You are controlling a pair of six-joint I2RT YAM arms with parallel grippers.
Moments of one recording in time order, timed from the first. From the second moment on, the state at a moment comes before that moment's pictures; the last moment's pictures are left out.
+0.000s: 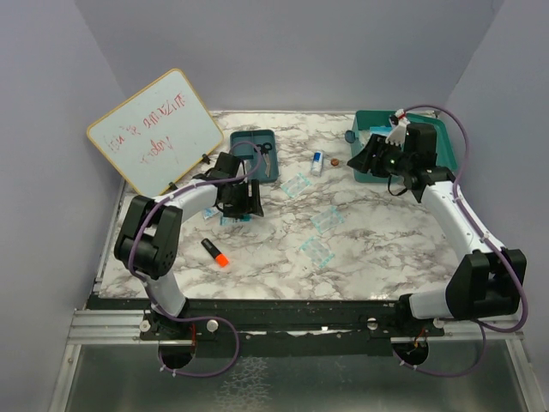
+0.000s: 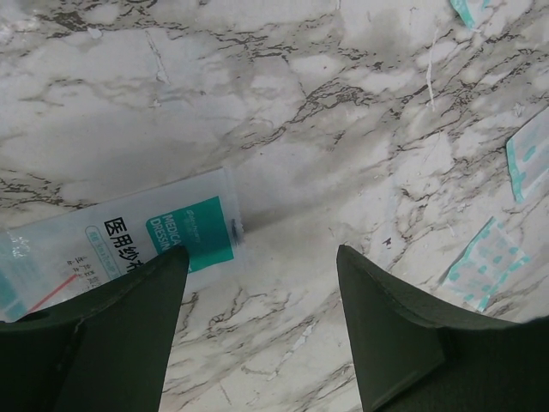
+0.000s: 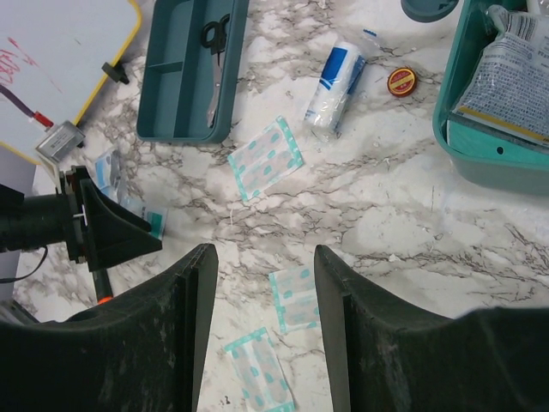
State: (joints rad) left arm -0.36 1.74 1.06 -0.38 0.30 -0.39; right arm 0.09 1.38 1.11 -0.27 -0.44 0.35
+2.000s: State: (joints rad) left arm -0.41 1.82 1.17 -0.44 0.21 -0.39; right arm 0.09 1.35 1.07 -0.27 -0.46 0.36
